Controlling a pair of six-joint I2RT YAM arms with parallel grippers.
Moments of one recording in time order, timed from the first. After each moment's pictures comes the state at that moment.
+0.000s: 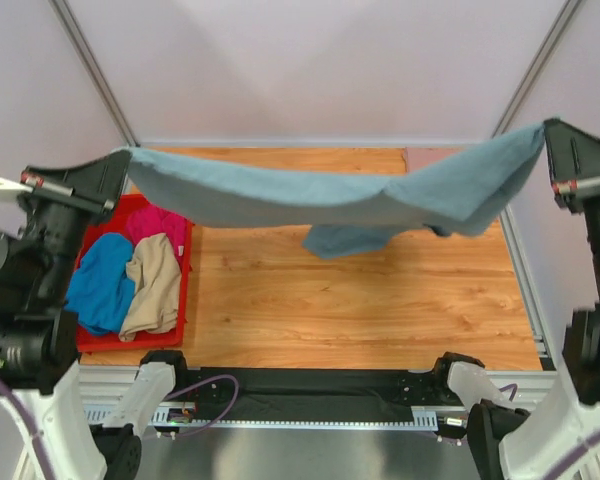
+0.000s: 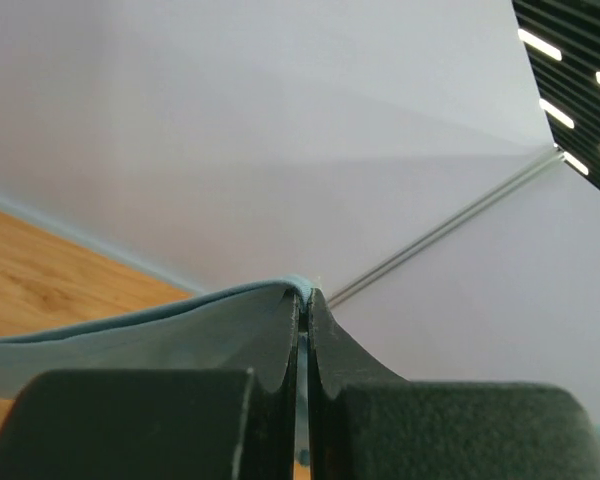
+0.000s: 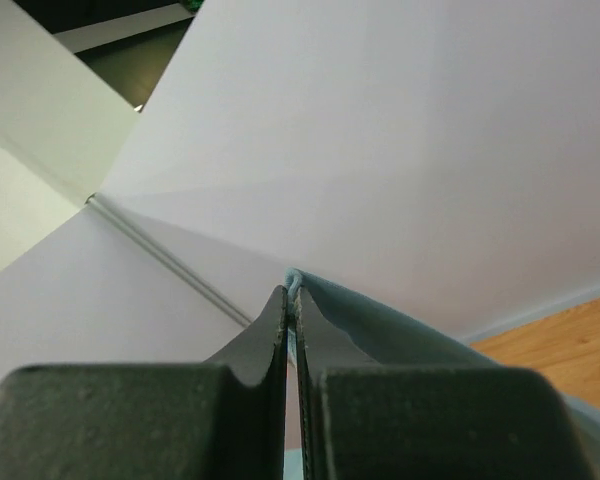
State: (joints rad) left arm 0.01 0.86 1.75 -0.67 0.15 -0.94; right arm -0.25 1.03 2.14 -0.79 -0.24 0.99
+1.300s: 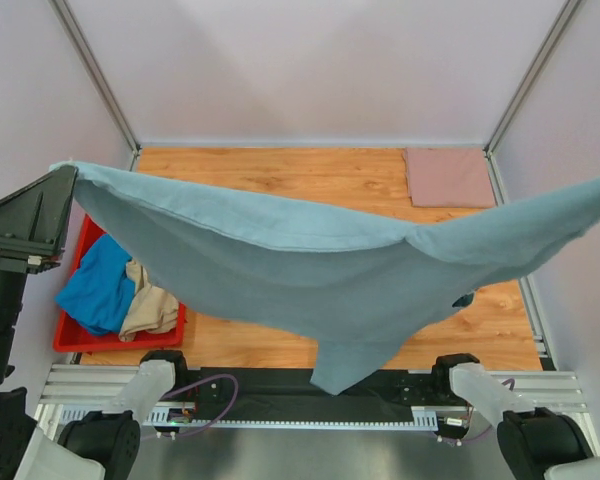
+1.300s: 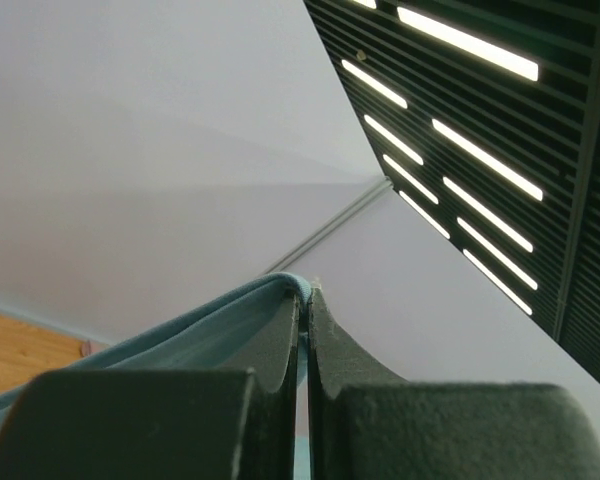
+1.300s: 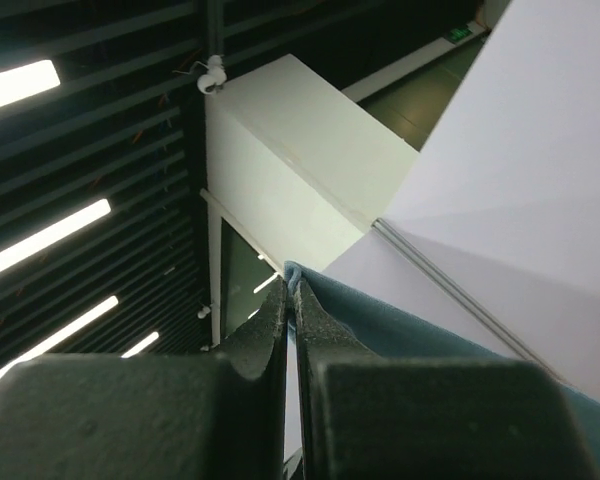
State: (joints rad) left arm 0.01 0.95 2.33 -0.92 0.18 -1.15; right arm 0.11 1.02 2.45 -0.71 -0.03 1.33
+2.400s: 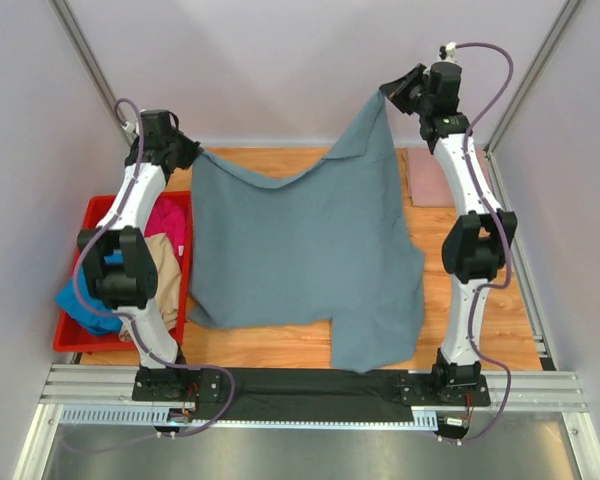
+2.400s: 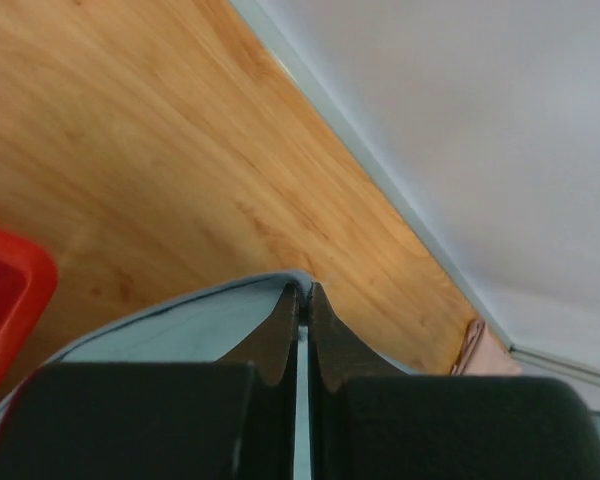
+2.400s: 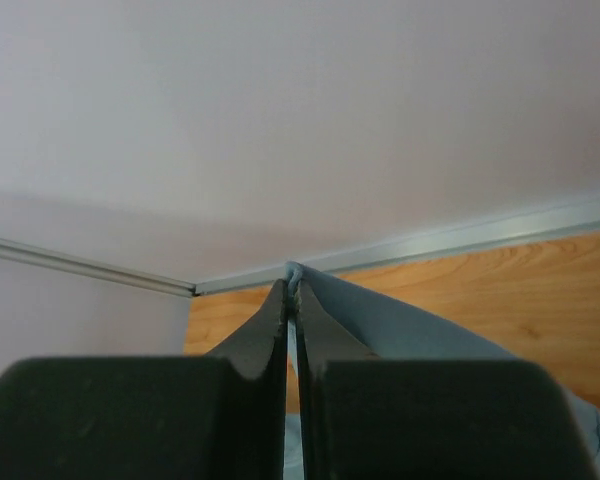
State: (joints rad) left arm 0.02 1.78 1.60 -0.37 0.02 -0.93; right arm 0.09 2.11 2.18 -0.22 -0.20 0.80
